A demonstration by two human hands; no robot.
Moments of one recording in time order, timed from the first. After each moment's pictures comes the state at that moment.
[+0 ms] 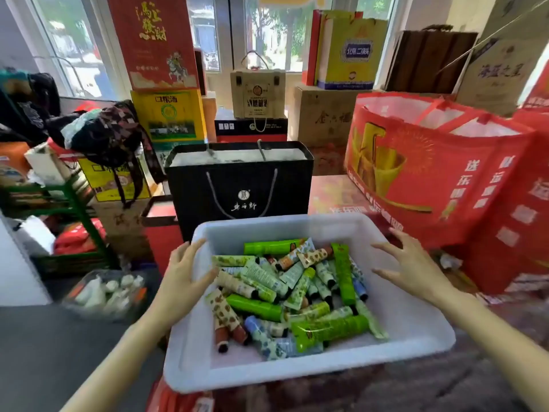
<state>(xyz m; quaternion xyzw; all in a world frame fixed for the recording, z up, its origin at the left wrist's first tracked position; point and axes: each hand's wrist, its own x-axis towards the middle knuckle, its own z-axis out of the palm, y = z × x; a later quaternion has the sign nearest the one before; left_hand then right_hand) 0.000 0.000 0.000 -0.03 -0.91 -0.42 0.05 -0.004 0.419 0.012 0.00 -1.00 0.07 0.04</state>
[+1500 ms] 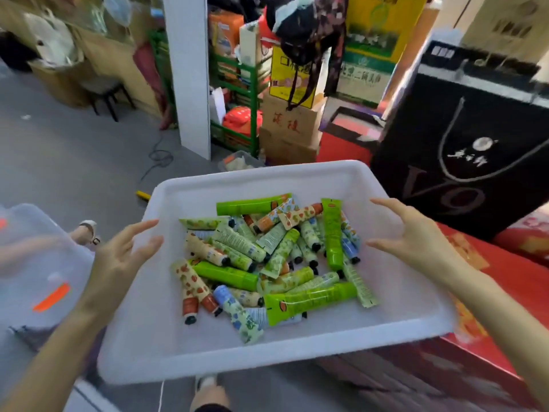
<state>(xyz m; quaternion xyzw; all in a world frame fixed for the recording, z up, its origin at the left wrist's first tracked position) 0.282 -0.221 -0.027 0.31 -0.76 -0.53 0.22 0.006 0.105 -0.001 0.31 -0.92 0.22 -0.07</state>
